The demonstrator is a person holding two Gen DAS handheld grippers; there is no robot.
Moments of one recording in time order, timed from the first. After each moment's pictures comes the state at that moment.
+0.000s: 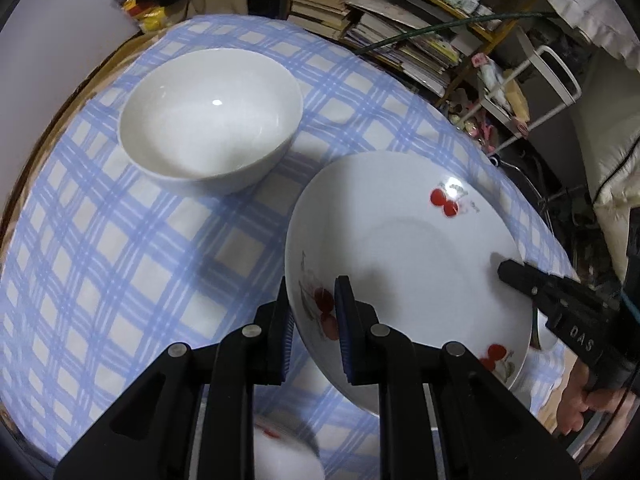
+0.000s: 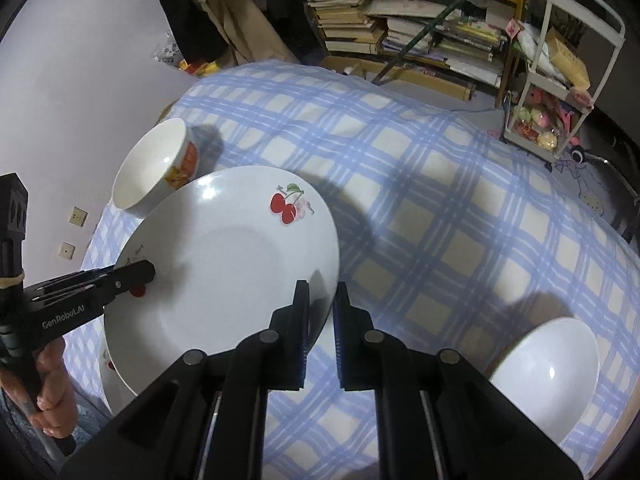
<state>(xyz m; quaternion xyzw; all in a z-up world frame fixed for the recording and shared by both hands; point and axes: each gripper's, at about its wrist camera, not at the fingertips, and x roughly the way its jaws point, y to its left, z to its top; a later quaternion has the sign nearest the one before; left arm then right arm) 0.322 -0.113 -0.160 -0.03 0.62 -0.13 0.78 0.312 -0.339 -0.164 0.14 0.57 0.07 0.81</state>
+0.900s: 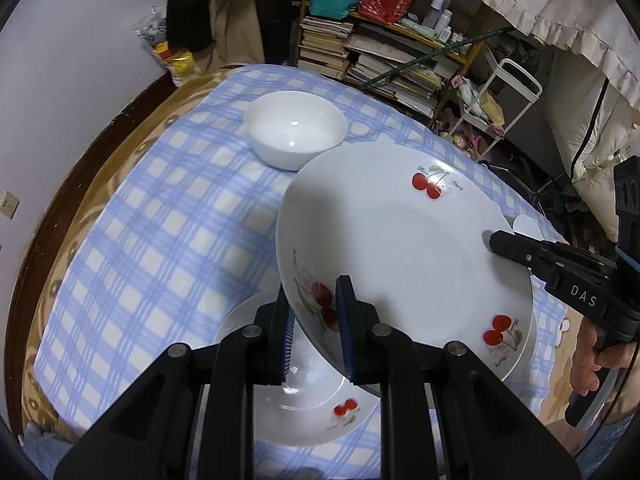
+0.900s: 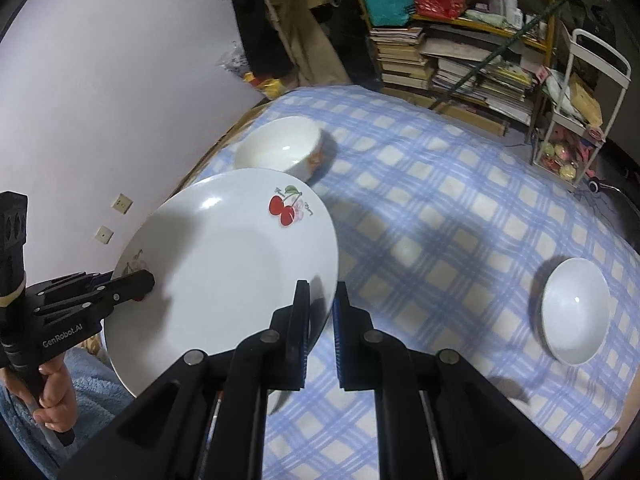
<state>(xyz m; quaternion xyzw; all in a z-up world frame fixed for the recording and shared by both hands) 0.208 -0.010 -0.065 0.00 0.55 -0.13 0.82 0.230 -0.249 -0.081 0.14 0.52 0.13 0.83</state>
